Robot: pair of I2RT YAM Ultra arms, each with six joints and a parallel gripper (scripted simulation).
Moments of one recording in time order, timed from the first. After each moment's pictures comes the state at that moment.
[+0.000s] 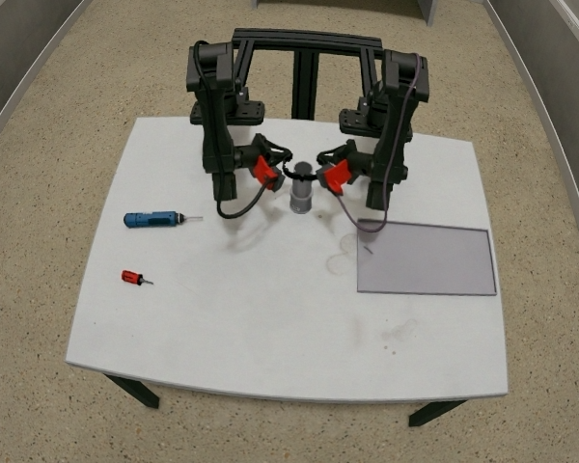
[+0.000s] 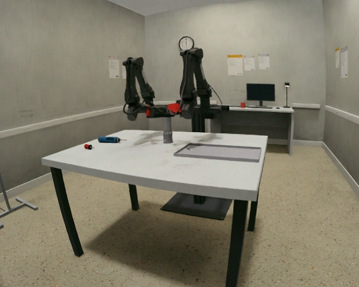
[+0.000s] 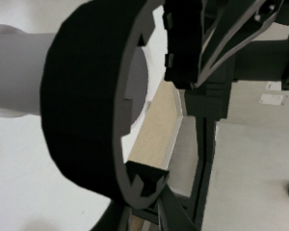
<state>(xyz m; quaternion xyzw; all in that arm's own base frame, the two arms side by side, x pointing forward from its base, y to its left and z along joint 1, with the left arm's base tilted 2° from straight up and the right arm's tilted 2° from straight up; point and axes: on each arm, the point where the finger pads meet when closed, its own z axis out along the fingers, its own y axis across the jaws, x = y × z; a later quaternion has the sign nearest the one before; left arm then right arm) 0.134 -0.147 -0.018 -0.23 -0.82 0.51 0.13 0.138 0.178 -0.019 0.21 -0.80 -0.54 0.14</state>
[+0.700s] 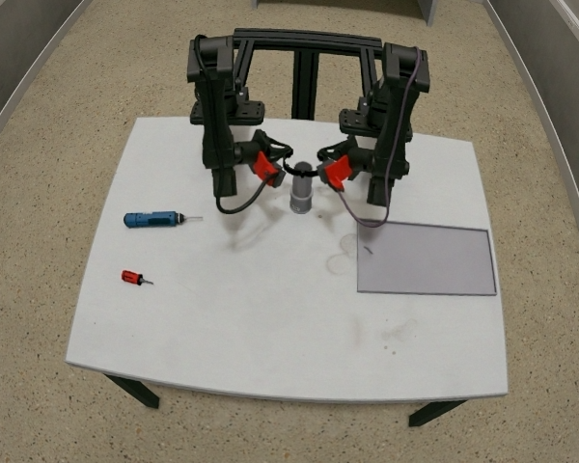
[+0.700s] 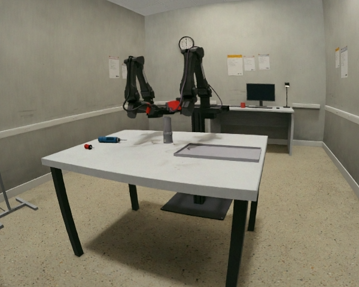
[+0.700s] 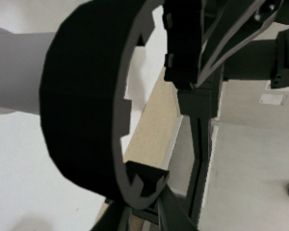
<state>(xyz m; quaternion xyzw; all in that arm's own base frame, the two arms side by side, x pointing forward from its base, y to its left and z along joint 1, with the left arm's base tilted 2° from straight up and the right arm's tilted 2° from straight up) 0.133 -0.147 -0.003 -0.23 -0.82 0.51 0.13 0.137 0.179 -0.004 0.22 -0.80 -0.54 0.14</state>
